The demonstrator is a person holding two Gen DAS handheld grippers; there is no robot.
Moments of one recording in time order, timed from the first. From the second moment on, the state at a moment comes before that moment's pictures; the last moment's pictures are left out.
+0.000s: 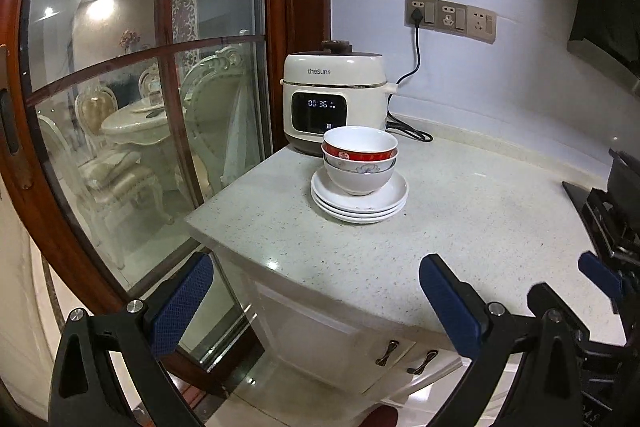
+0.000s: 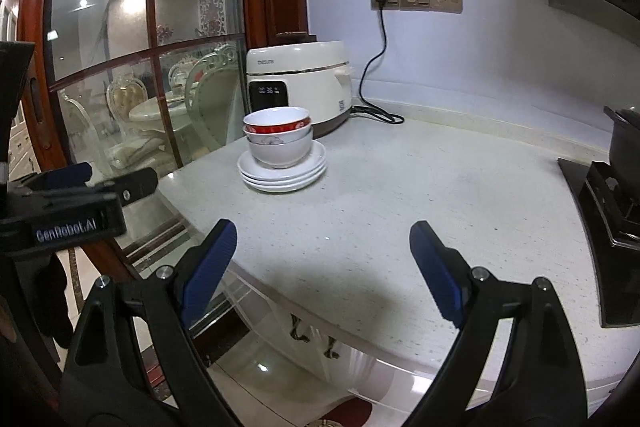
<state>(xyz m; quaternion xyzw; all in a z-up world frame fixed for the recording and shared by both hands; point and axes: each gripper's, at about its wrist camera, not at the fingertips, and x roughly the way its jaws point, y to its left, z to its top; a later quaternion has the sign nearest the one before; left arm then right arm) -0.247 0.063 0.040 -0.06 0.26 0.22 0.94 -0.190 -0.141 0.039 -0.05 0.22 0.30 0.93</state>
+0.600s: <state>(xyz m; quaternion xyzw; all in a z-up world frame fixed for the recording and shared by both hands) -0.251 0.060 0.037 -0.06 0.26 0.22 0.94 -0.196 -0.130 0.041 -0.05 0.22 0.30 0.93</state>
